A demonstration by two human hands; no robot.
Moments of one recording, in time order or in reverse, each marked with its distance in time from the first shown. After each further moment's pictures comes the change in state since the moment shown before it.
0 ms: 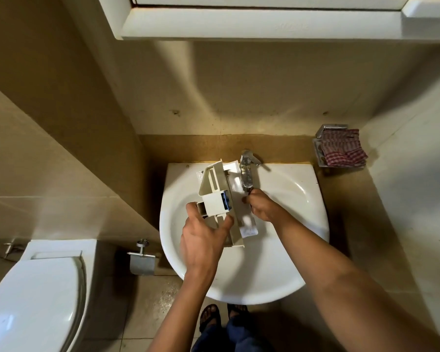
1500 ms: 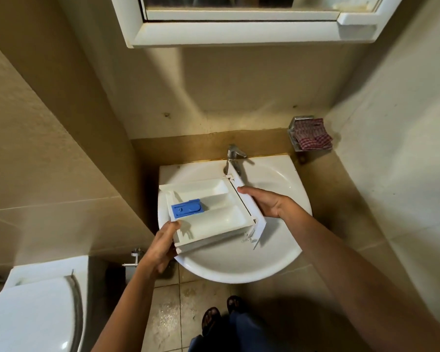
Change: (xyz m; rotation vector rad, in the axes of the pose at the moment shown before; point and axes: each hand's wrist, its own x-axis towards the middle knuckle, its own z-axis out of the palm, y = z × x) left_hand 0.048 -0.121 -0.041 -0.601 -0.610 -0.379; right_hand -0.109 -0.006 -0.015 0.034 -0.254 0.057
